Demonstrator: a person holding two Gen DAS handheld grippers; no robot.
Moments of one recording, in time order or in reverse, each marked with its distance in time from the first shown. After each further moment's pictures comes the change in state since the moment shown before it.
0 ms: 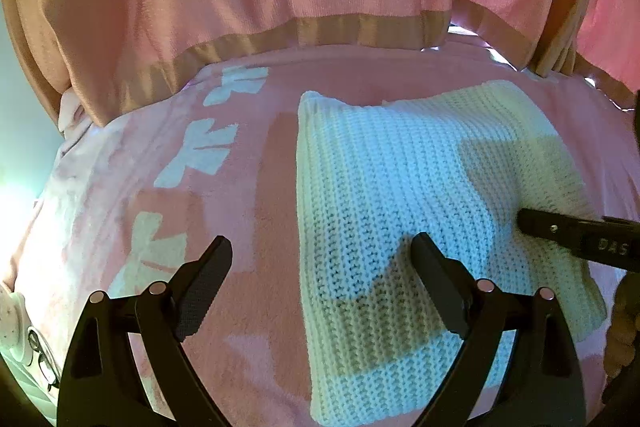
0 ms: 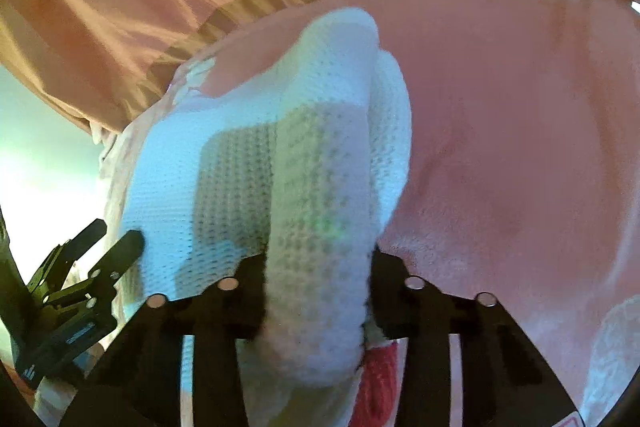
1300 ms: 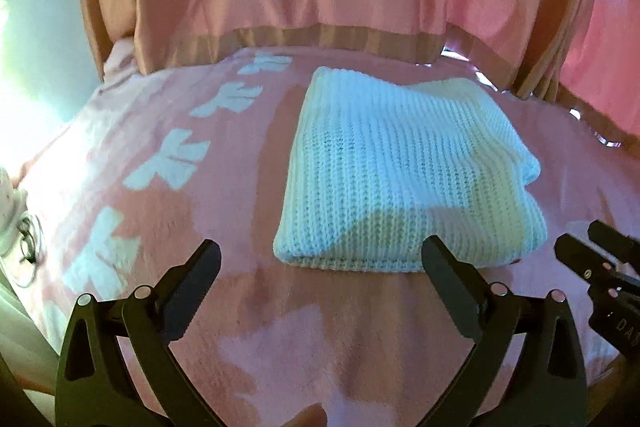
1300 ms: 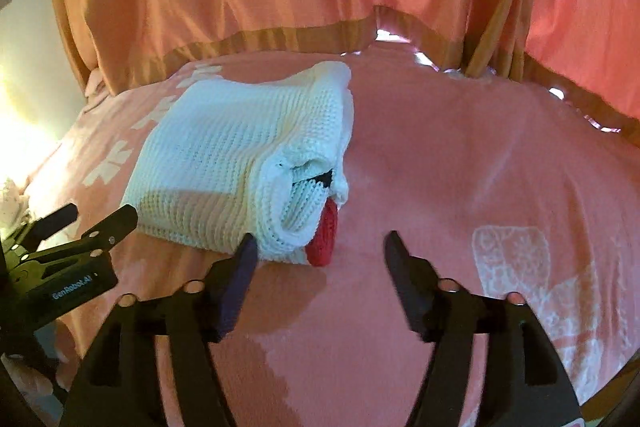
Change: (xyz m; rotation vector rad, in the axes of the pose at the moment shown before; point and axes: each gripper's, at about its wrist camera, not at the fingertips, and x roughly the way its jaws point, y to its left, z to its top) left arm -0.083 -0.017 -0.094 -0.184 -0.092 -0.007; right arm -0.103 0.026 -0.116 -0.220 -0.224 -0.256
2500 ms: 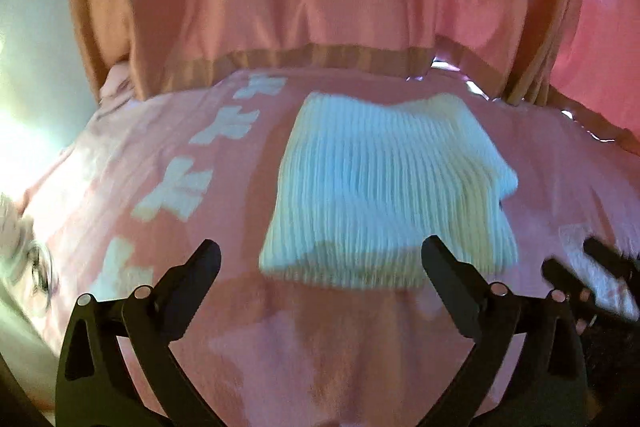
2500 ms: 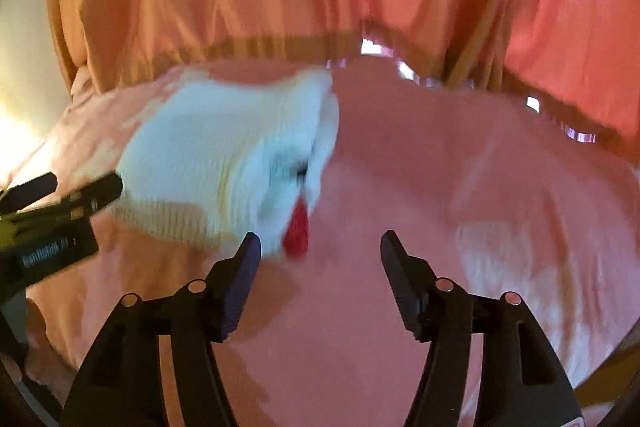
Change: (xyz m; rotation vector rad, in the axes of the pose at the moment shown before) left arm -0.013 -0.003 0.011 0.044 -0.023 0.008; right arm -0.010 0.011 -0.019 -0.007 -0.030 -0.121
